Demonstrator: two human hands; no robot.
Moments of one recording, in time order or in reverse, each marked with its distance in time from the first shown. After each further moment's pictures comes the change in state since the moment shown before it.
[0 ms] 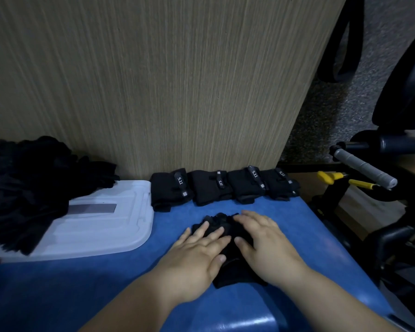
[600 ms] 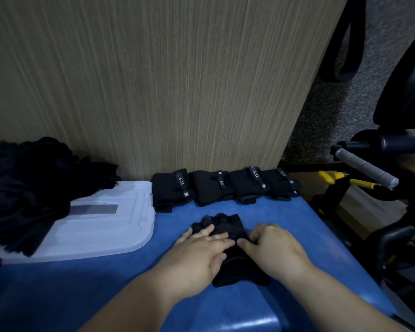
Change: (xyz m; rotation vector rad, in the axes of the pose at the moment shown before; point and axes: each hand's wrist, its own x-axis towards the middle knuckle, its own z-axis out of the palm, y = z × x) left_hand 0.002 -0.001 -0.007 -0.085 0.026 0.041; right_hand 0.005 -0.002 -0.006 -0.021 -0.076 0.293
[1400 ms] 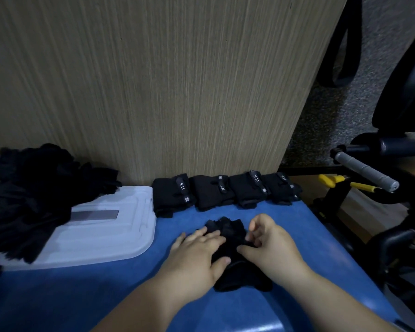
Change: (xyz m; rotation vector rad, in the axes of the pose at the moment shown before) left_hand 0.003 0.002 0.002 0.009 0.074 -0.162; right_hand -0.002 0.001 0.003 0.434 0.085 -0.125
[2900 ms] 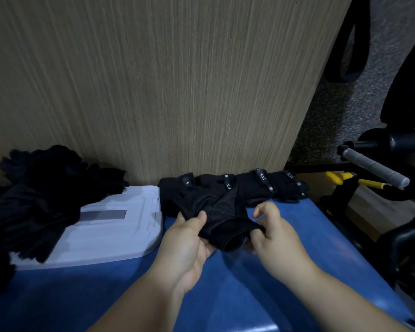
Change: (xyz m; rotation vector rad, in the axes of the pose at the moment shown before) left_hand -0.005 0.011 -0.029 -1.837 0.288 -0.234; right_hand -0.003 -0.021 0.003 0.095 0.035 -0.102
